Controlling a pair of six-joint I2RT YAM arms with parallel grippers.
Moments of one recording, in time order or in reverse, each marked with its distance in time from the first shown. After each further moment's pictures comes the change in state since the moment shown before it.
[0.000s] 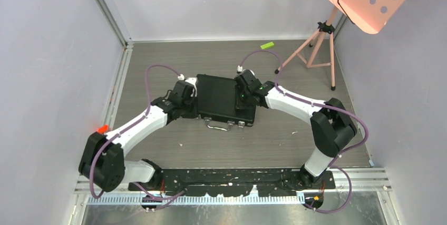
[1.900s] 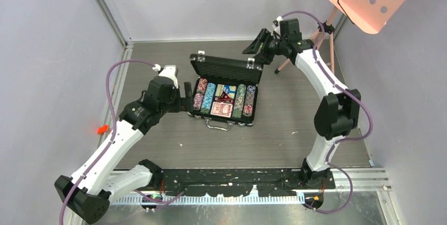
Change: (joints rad) left arm 0.000 -0.303 0.178 -0.271 -0.174 0.003; right arm -0.463 0.185 0.599 -0.090 -0.567 0.192
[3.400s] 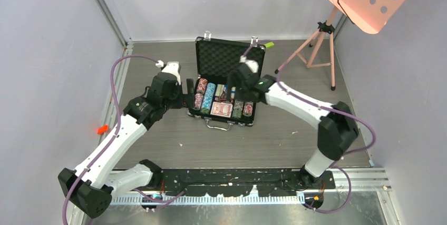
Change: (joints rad) left arm -0.001 0.065 0.030 0.028 -0.021 0.021; right arm 0.549 -0.187 -0.426 -0.063 0.767 -0.055
